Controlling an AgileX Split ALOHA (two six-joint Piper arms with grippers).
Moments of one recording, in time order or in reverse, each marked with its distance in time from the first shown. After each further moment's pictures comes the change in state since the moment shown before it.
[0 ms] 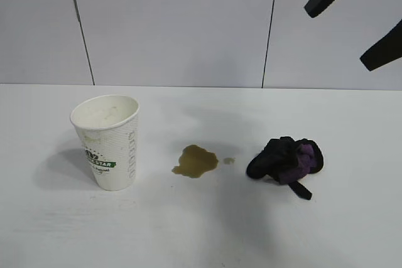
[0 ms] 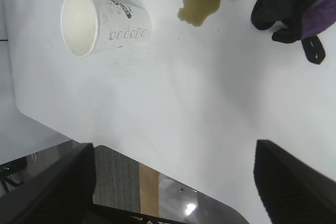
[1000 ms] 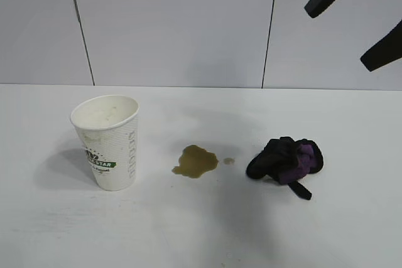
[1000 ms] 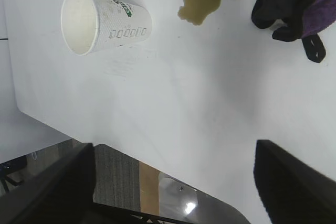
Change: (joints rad) left arm -0.059 -1.217 0.000 0.525 0.738 -0.357; right arm 0.000 0.000 0.000 -0.004 0.003 -0.004
